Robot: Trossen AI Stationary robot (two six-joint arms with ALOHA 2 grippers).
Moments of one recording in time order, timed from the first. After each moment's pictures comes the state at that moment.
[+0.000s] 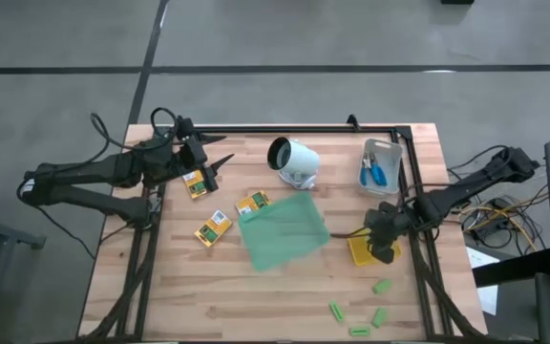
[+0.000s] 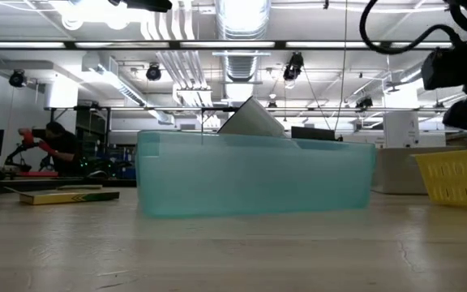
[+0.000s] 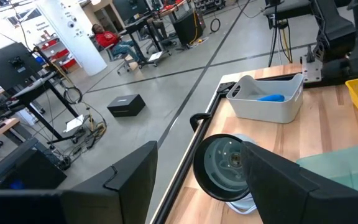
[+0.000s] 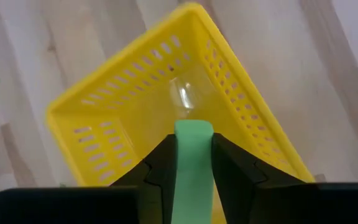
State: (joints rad) left arm 0.06 0.87 0.96 -0.25 -0.48 0.31; right arm 0.43 0.92 0.49 -0.74 0.06 0.84
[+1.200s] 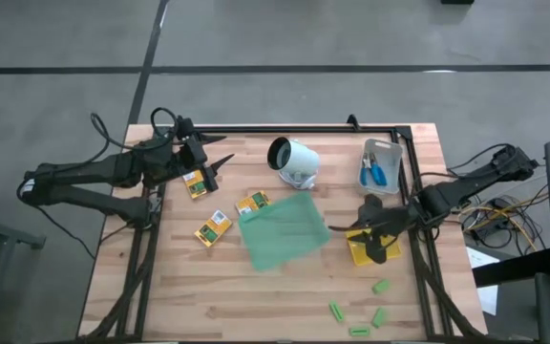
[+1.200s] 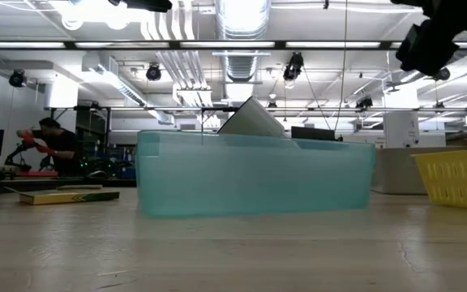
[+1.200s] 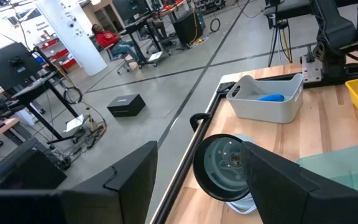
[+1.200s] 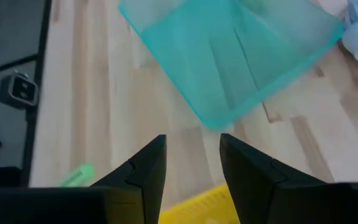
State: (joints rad) left arm 0.06 0.87 0.96 -0.25 -0.48 0.31; right arm 0.44 0.94 0.73 -0.59 0.21 0.64
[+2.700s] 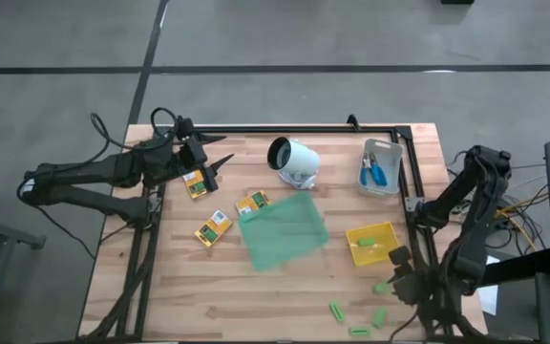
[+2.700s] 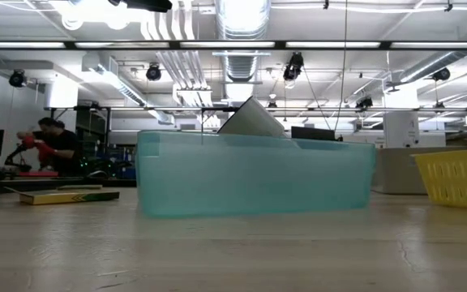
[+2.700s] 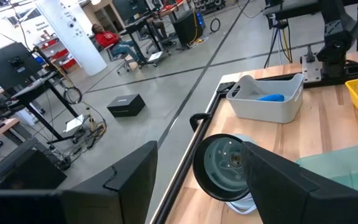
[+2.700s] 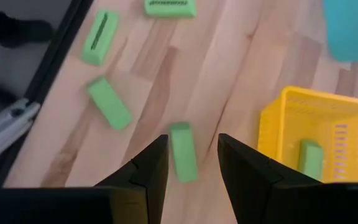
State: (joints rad) left arm 0.06 0.87 0.96 -0.25 -0.48 0.31; right arm 1.20 1.31 0.92 -0.90 0.38 0.79
